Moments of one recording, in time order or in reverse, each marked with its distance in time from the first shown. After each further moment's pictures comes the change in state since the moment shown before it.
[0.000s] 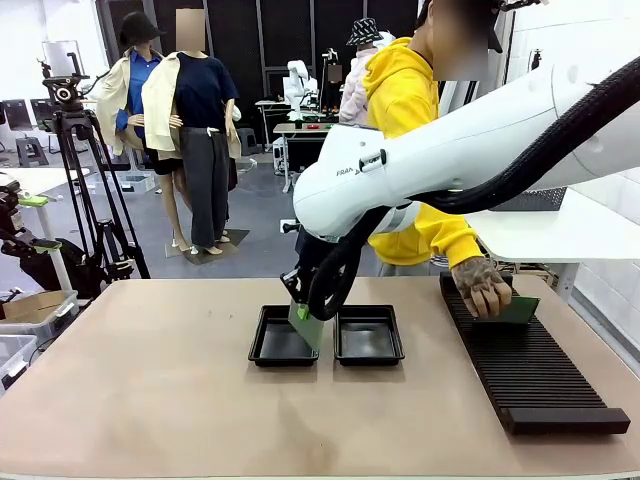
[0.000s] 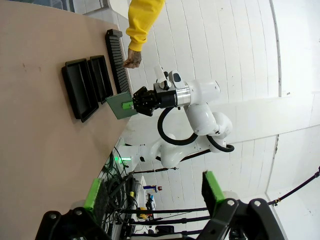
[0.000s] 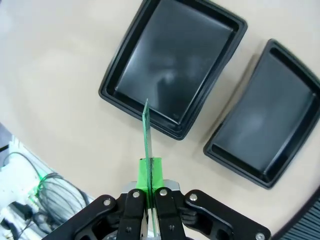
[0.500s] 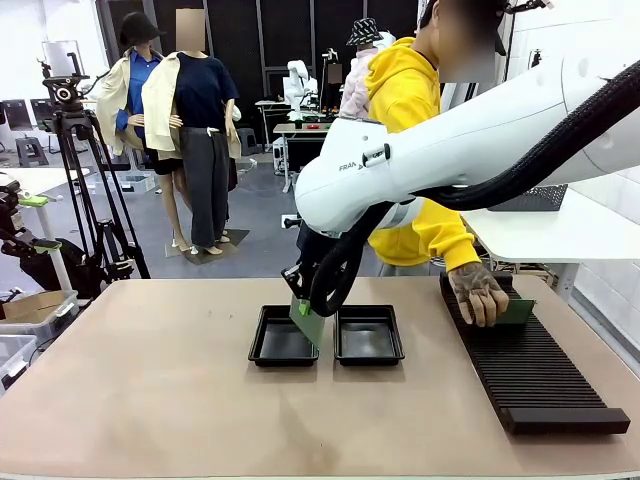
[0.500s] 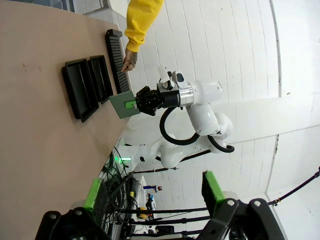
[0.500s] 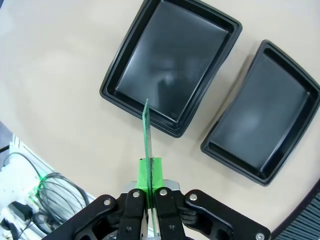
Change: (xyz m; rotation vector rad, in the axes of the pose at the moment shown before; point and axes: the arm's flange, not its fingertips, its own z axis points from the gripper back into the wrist) left arm 0.000 0.000 0.000 0.000 0.000 0.000; right arm -0.002 0.000 0.009 -0.005 -0.010 0.001
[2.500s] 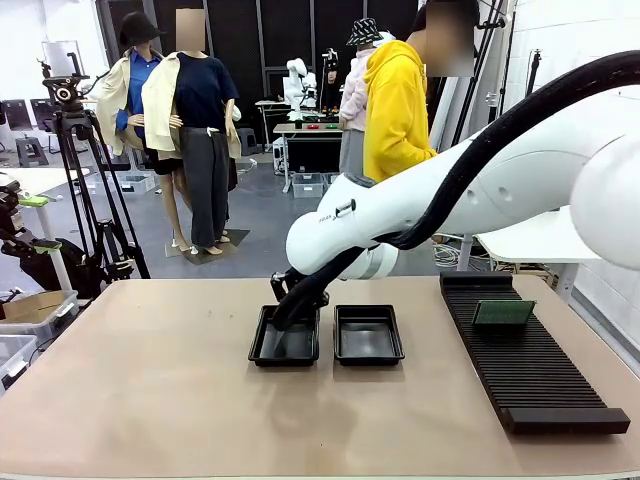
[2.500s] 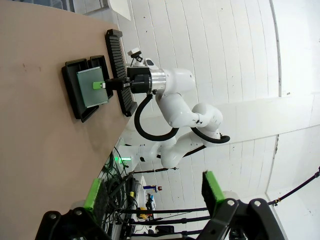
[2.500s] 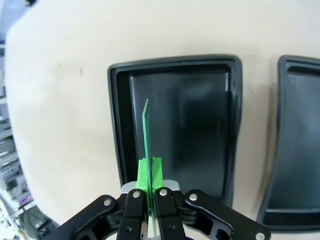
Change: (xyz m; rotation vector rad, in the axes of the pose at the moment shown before) left arm 0.000 0.000 0.000 0.000 0.000 0.000; right arm 0.057 -0.035 -0.099 0.165 -0.174 -0.556
